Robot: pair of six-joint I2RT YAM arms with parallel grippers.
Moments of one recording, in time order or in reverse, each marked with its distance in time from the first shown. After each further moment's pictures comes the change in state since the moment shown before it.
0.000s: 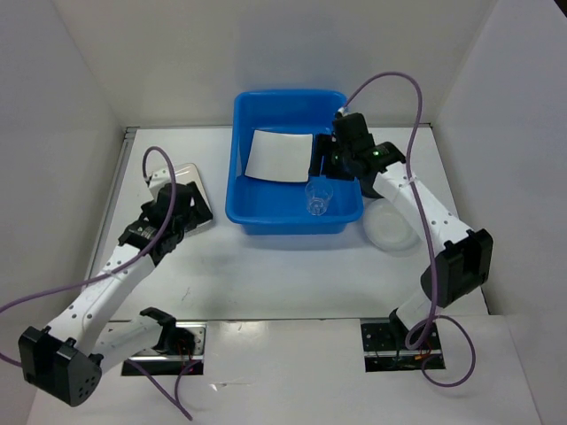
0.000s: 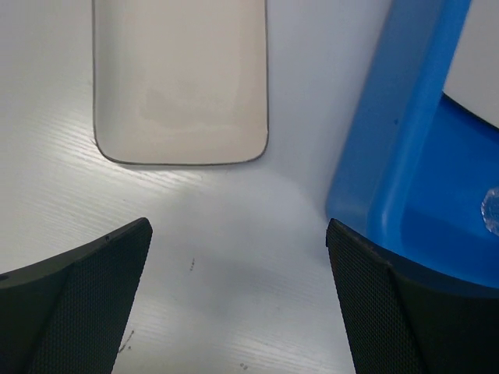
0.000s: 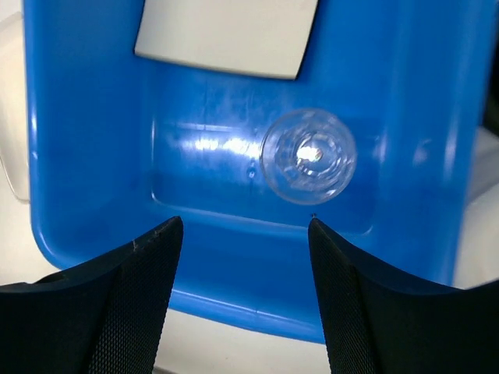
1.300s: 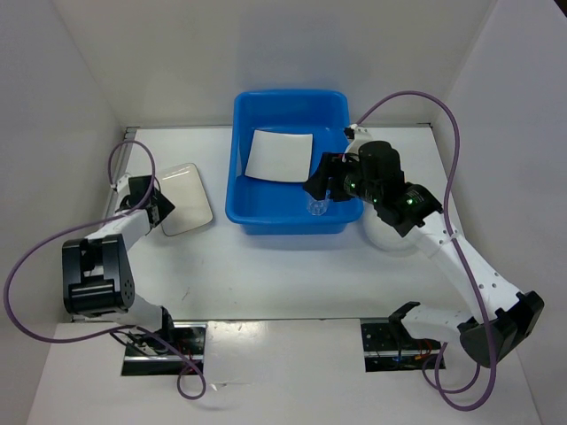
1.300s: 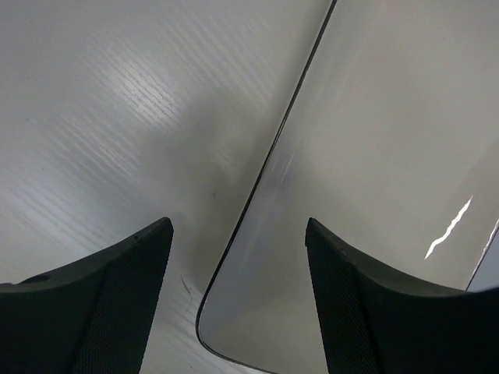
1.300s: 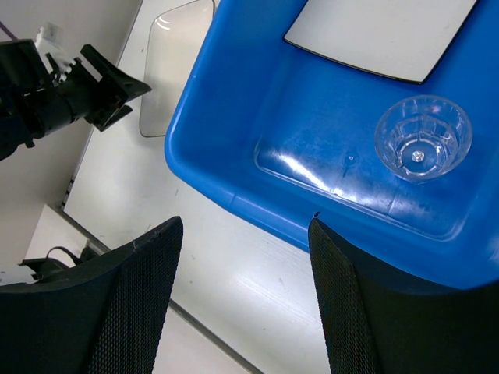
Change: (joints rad) left arm 0.571 0.546 -0.045 0.447 0.184 0.046; right arm 0.092 -0.408 -0.348 0.246 -0.200 -0.008
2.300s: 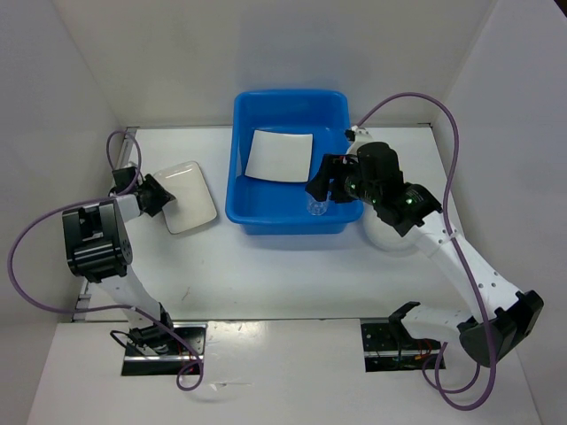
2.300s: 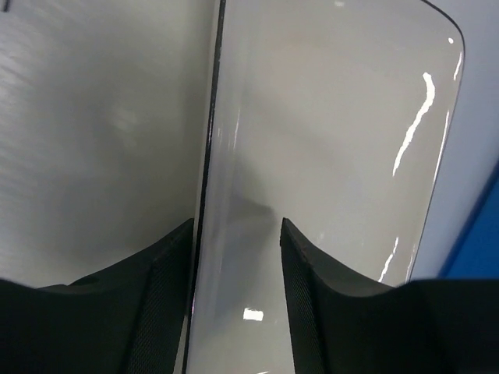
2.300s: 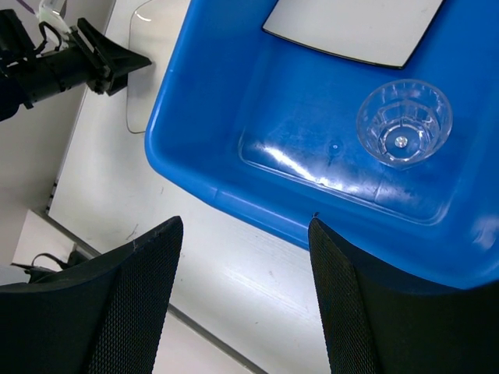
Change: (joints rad) left arm 0.143 0.295 0.171 0.168 0.508 0.108; right arm 0.000 0.002 0.000 -0.039 0.039 0.007
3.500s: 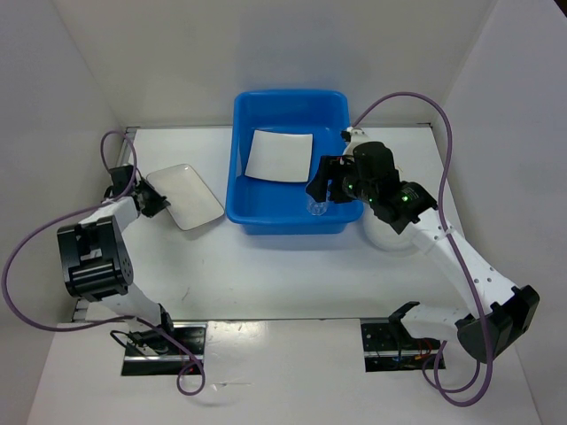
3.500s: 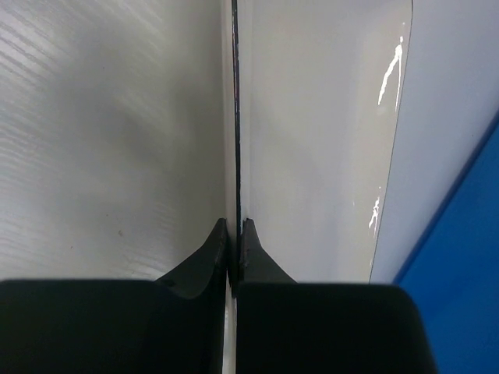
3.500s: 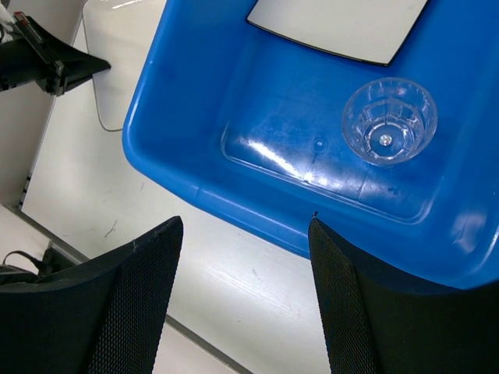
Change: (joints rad) left arm -0.011 -0.155 -0.023 -0.148 -0.031 -0.052; right arm 0.000 0.027 0.000 -0.009 0.019 -0.045
